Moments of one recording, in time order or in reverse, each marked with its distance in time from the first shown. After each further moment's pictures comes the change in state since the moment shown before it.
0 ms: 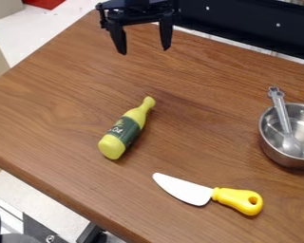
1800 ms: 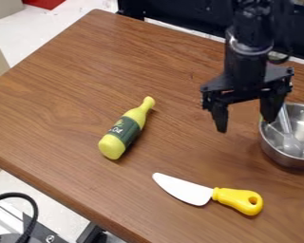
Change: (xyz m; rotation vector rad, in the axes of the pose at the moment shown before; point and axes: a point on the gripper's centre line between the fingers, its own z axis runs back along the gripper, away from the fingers) arm -0.110 -0.107 -0.043 -0.039 0.000 0.145
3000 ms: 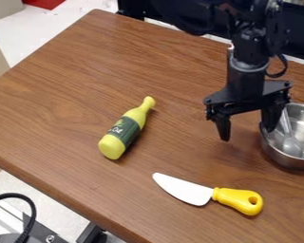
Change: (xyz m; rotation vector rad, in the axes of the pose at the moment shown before) arm -0.001 -0.012 -0.032 -0.023 0.018 -0.049
